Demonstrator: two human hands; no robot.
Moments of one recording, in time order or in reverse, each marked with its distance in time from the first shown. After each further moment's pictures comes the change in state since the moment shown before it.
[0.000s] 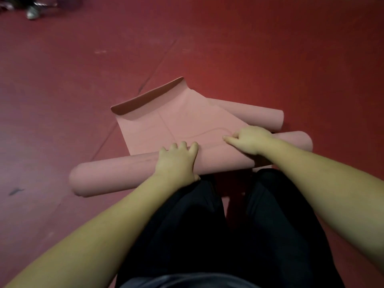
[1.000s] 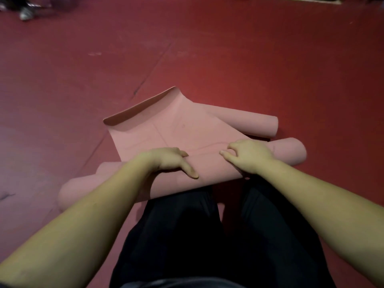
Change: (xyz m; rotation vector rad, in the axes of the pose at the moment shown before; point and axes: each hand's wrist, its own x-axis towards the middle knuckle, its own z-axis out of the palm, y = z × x) left_hand 0.041 -0.033 -0.017 -0.793 -0.606 -0.007; right_hand -0.020 0.012 0.037 -0.035 0.253 -0.115
